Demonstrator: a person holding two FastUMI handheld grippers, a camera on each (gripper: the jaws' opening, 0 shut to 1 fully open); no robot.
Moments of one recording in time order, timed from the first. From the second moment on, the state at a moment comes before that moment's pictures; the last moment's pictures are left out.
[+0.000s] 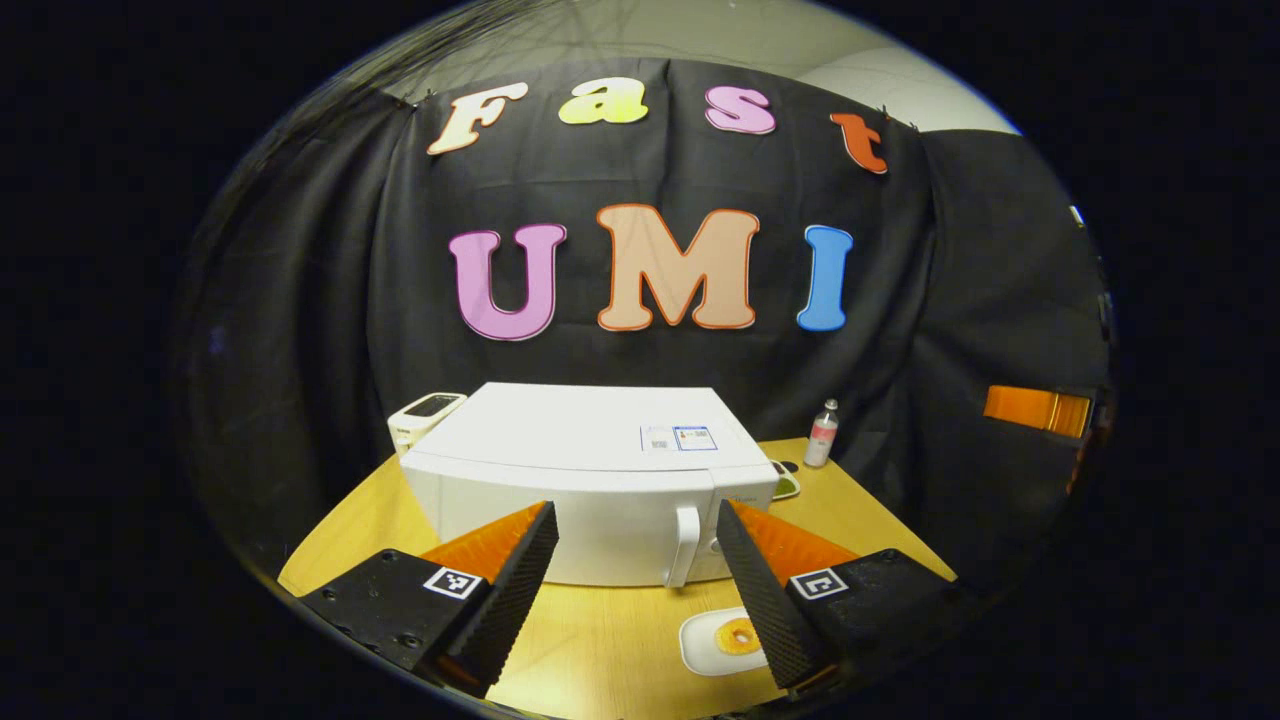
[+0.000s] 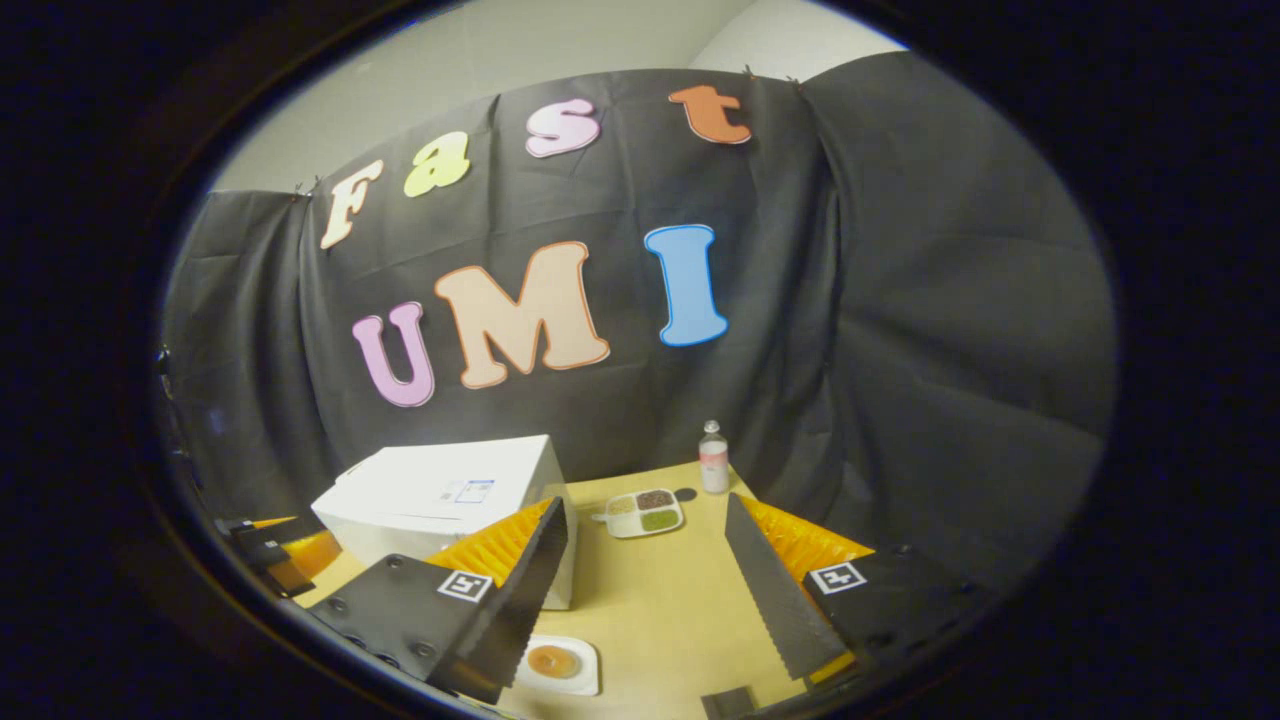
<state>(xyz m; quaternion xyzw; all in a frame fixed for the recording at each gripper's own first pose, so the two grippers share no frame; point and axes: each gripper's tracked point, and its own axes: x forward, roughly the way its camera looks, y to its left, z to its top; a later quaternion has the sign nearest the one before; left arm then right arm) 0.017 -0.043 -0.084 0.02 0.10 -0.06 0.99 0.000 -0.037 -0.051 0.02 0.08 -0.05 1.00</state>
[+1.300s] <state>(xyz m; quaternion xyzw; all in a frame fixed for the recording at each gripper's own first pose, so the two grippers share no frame) 0.066 -0.077 -0.238 0.06 0.24 -0.11 0.96 -0.045 -0.083 -0.072 0.02 0.10 -0.13 0.99</state>
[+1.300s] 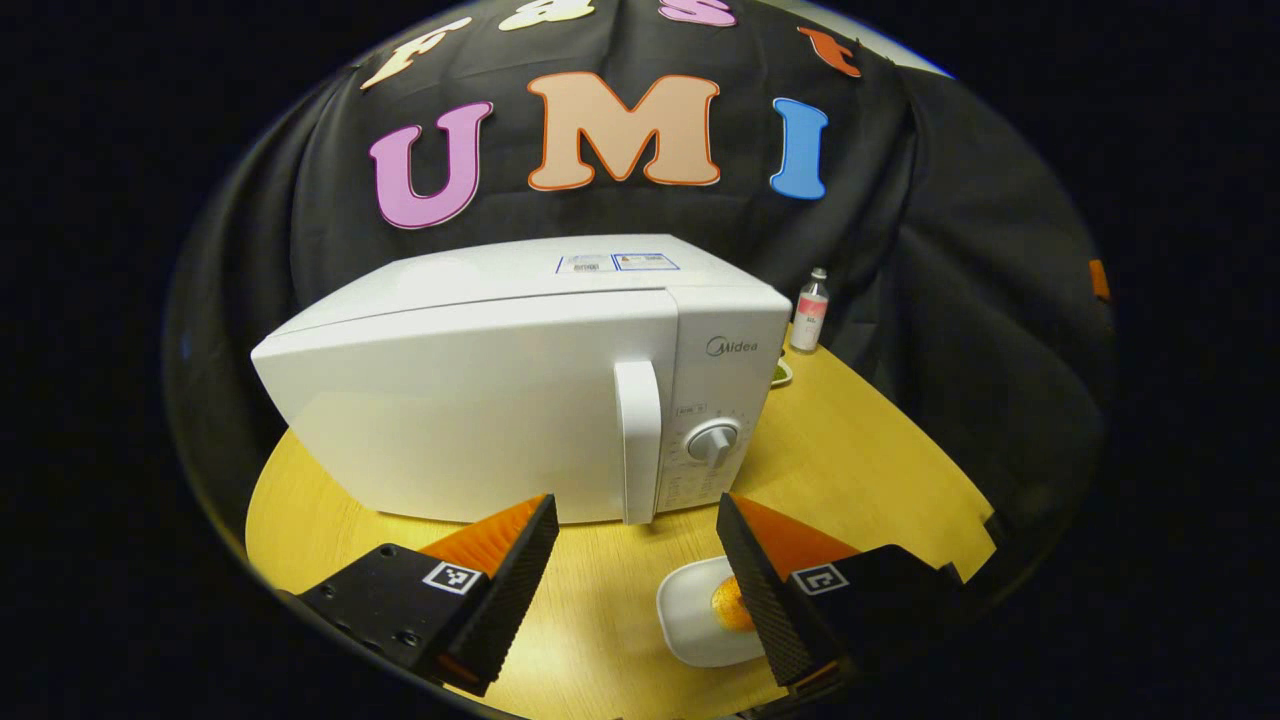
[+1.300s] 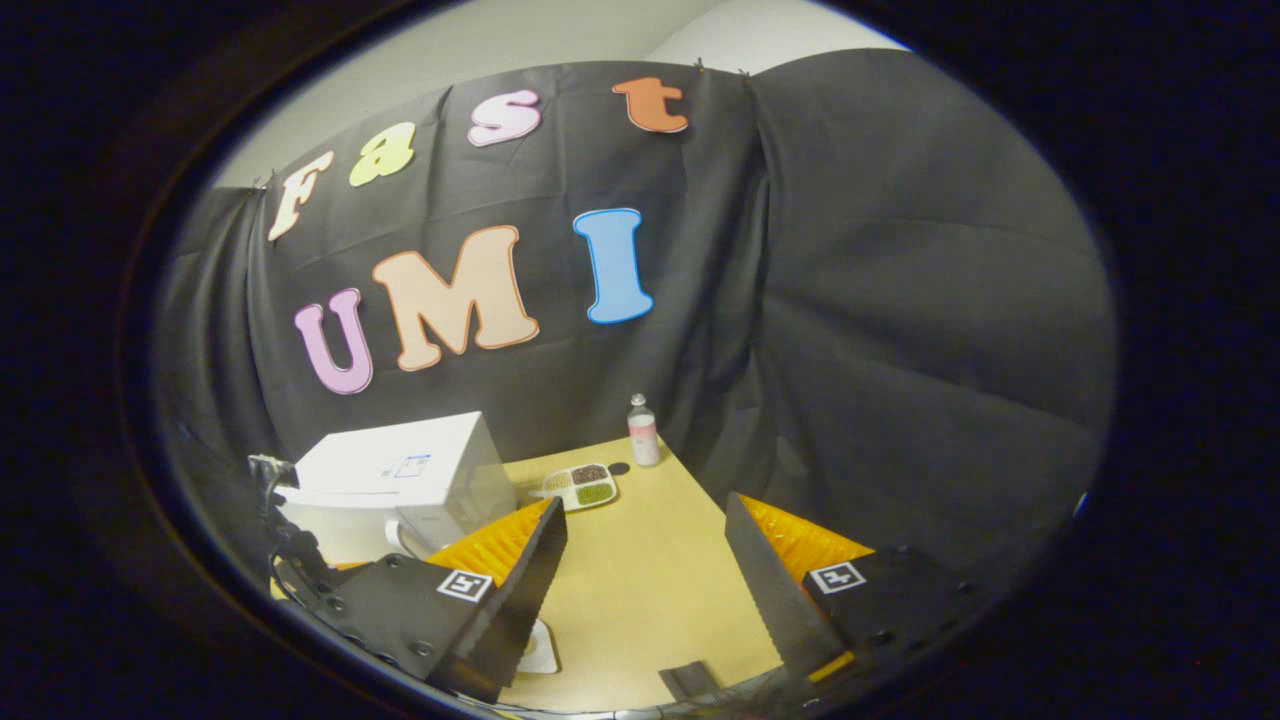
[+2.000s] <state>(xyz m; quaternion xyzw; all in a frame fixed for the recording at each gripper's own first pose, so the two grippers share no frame) 0.125 -0.075 -0.280 0.07 0.26 -0.09 0.96 -0.053 -0.093 -0.073 0.02 0.10 -0.17 0.98</state>
